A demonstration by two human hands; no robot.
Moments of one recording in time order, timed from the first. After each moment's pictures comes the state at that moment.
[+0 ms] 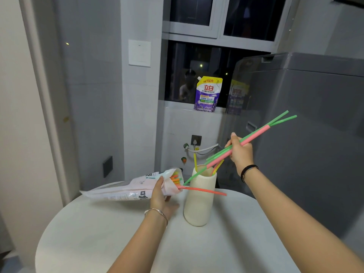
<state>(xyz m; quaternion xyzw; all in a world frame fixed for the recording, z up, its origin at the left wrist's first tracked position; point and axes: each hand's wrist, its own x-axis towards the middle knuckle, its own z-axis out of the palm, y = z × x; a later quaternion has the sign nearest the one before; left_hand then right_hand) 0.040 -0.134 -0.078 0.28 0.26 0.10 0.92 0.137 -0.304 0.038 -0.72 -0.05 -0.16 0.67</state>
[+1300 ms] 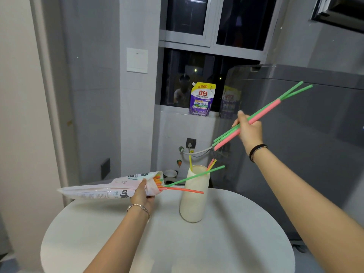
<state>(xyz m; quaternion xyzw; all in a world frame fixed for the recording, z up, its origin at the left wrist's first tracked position) 0.020 -0.097 -0.073 0.21 0.26 0.20 0.92 0.109 -0.331 0.114 -0.72 -0.10 -0.25 0.64</state>
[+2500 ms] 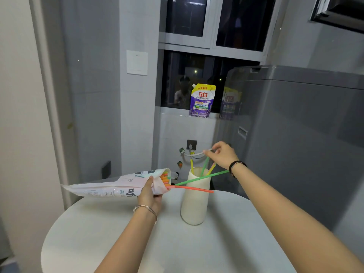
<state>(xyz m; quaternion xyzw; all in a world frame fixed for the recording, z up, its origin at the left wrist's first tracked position) 0.019 -0.116 -0.056 0.21 0.22 0.19 0.93 0.129 -0.303 0.045 -0.91 -0.13 -0.08 0.39</state>
